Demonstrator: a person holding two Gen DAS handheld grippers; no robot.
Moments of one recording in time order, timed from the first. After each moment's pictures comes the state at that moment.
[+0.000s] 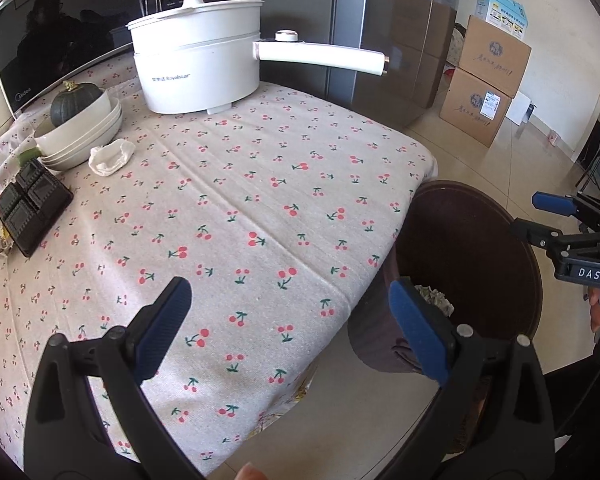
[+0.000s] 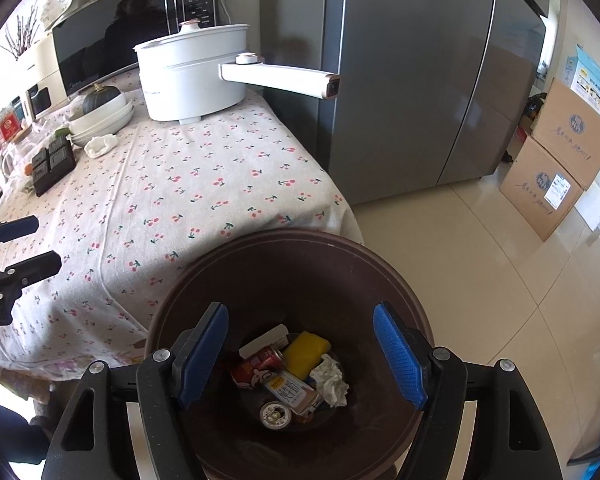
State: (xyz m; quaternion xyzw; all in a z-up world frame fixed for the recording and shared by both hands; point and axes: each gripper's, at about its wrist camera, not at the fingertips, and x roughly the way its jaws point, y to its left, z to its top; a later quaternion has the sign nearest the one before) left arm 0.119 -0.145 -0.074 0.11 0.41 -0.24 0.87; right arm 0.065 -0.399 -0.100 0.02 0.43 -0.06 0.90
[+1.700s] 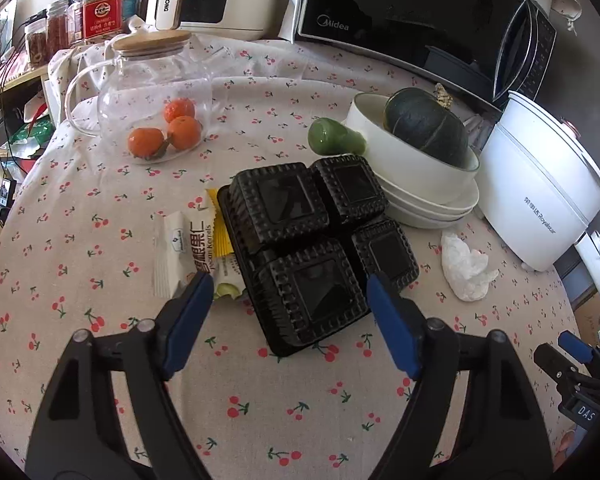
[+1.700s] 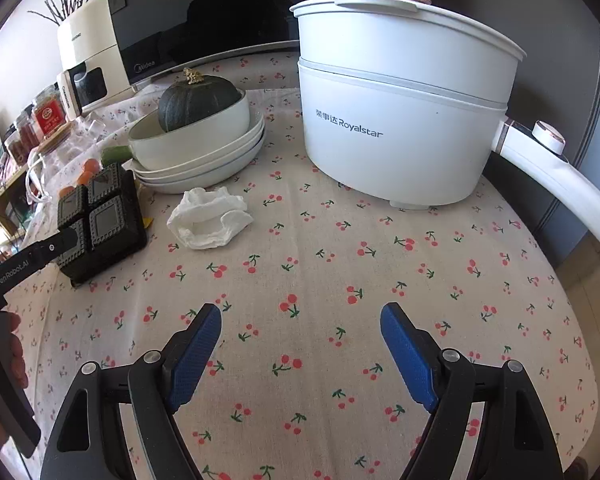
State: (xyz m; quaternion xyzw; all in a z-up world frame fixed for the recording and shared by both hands) left arm 0.304 0.095 -0.103 -0.12 0.38 0.07 0.91; right arm 0.321 -0.185 -0.122 0.01 0.43 0.08 0.90
